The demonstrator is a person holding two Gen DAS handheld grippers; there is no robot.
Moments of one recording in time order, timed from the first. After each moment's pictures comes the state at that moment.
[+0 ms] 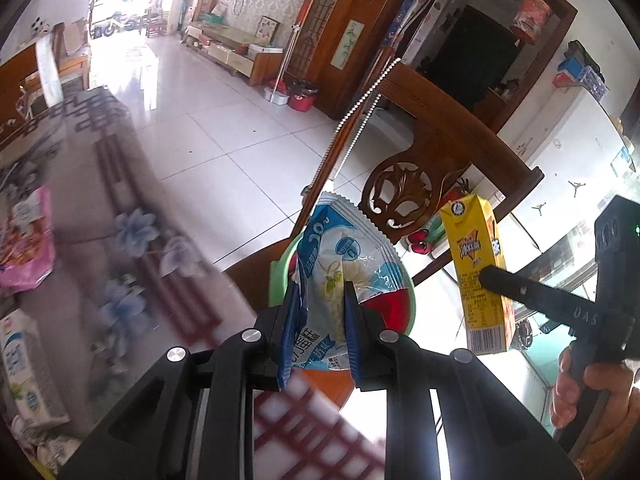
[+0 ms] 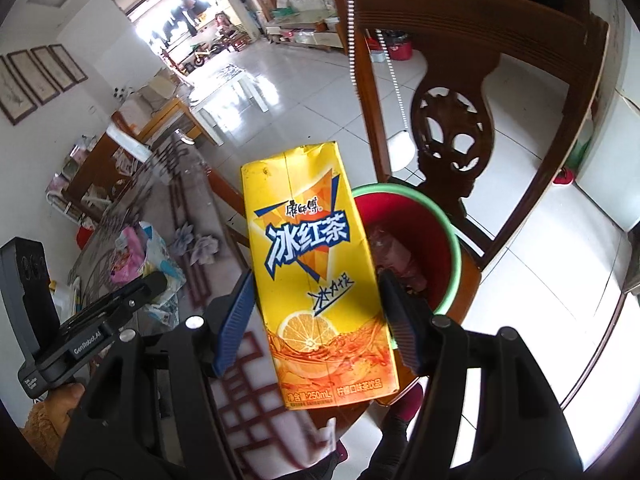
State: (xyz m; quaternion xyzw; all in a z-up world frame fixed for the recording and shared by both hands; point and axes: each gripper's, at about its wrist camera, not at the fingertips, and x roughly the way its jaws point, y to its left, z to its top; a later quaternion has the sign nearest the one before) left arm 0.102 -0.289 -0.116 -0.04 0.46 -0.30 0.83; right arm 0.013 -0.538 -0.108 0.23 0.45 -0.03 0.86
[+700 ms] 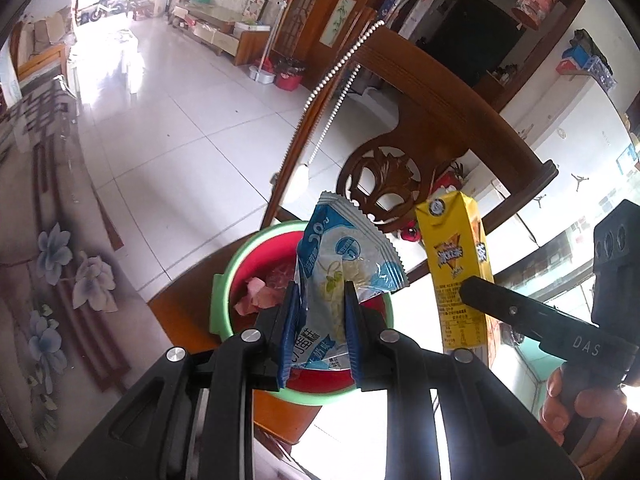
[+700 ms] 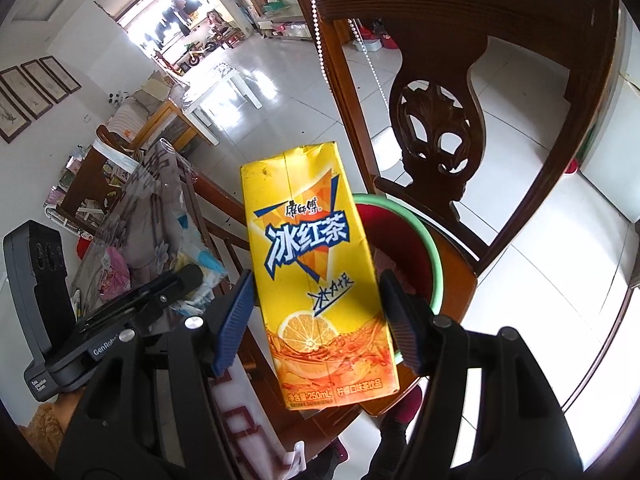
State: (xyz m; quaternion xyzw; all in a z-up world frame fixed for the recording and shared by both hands) left arm 0.132 -0.374 -0.141 -0.04 0.50 -0.31 0.81; right arm 0.040 -0.589 -0.129 0.25 0.46 -0.03 0.85
